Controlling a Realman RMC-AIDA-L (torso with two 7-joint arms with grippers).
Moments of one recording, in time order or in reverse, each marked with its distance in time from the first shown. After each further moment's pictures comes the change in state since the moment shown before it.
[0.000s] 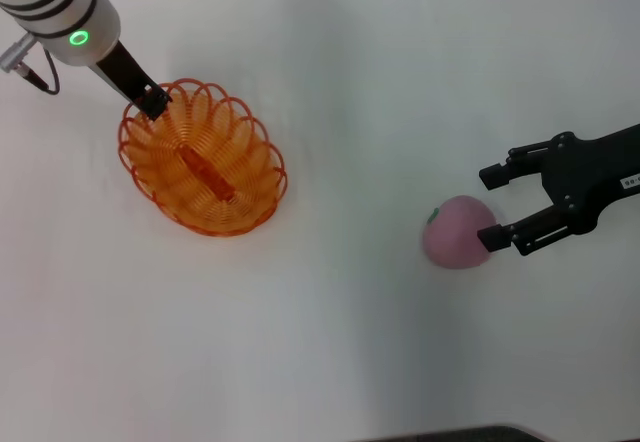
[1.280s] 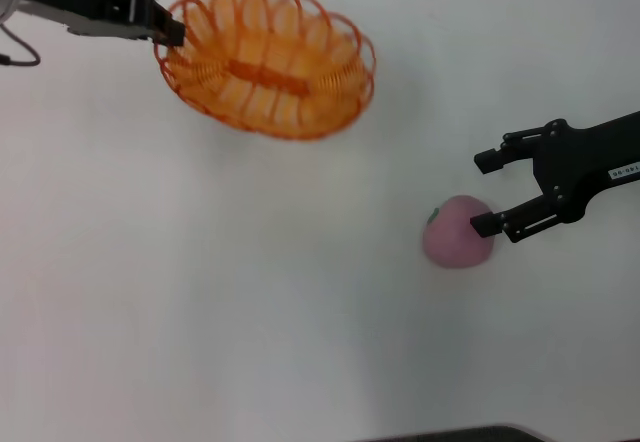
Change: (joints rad) left arm 0.192 -0.030 -0.575 0.385 -0.272 0.336 0.023; right arm 0.008 0.004 -0.001 0.025 -0.001 0.078 -0.079
